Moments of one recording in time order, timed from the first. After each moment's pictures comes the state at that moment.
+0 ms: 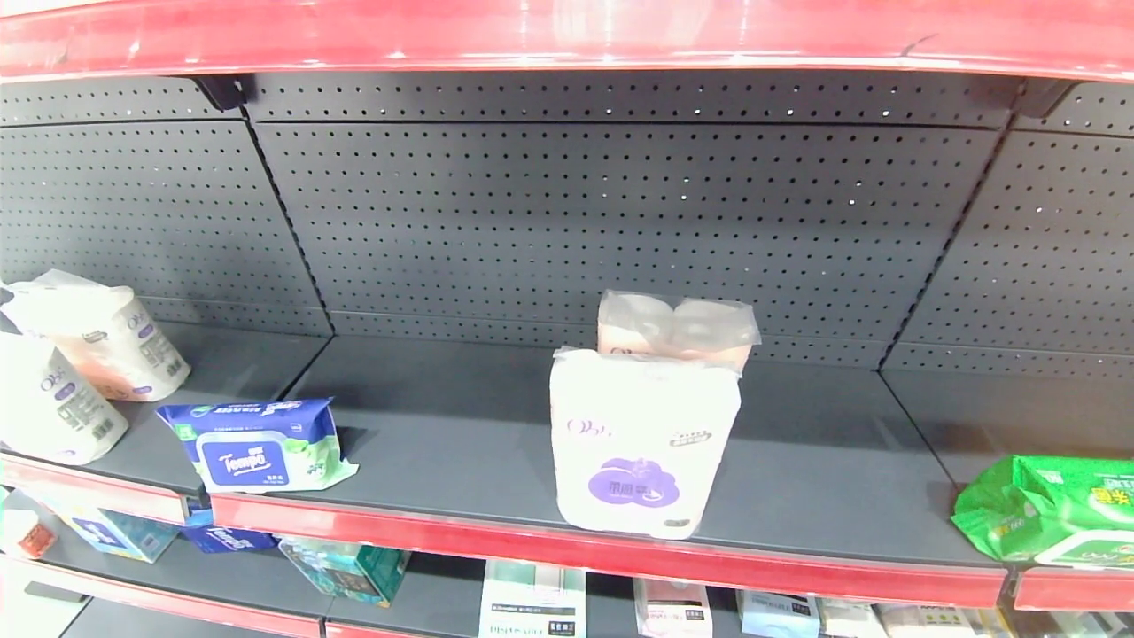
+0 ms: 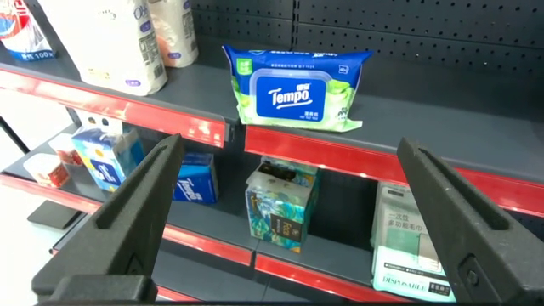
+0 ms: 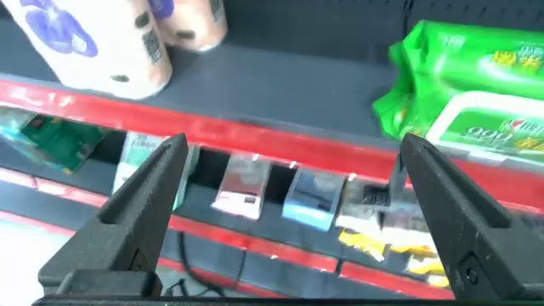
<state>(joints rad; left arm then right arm) 0.18 0.00 0.00 0.00 0.02 -0.02 0.07 0.14 -0.01 0.00 0.08 -0.03</state>
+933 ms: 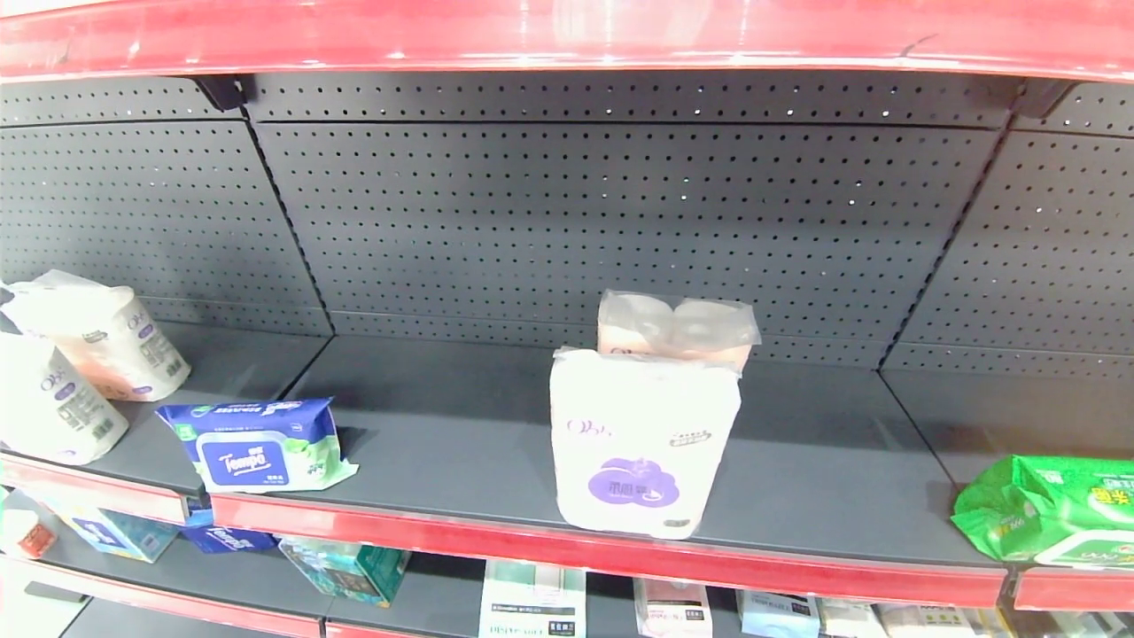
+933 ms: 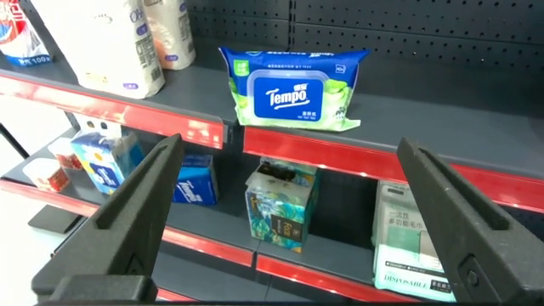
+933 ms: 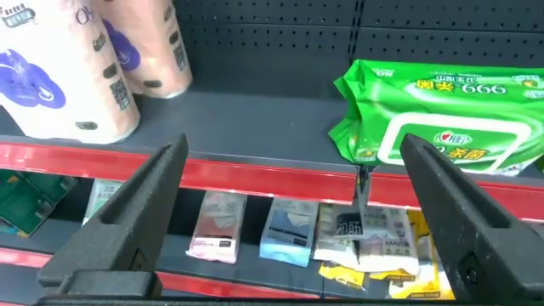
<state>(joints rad) 0.18 0.00 0.00 0.00 0.01 0.00 0.00 0.00 0.00 0.00 0.01 0.00</state>
